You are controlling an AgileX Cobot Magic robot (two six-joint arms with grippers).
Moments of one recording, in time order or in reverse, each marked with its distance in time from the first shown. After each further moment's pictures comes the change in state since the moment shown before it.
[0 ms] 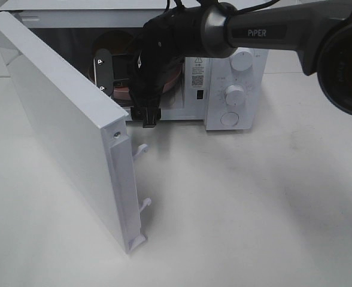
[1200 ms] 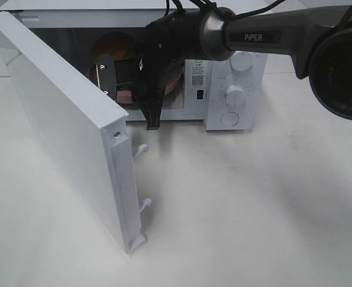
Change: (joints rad) left arm 0.000 0.000 0.000 0.000 0.000 0.000; right arm -0.007 0.020 -0.026 0.019 0.028 -0.073
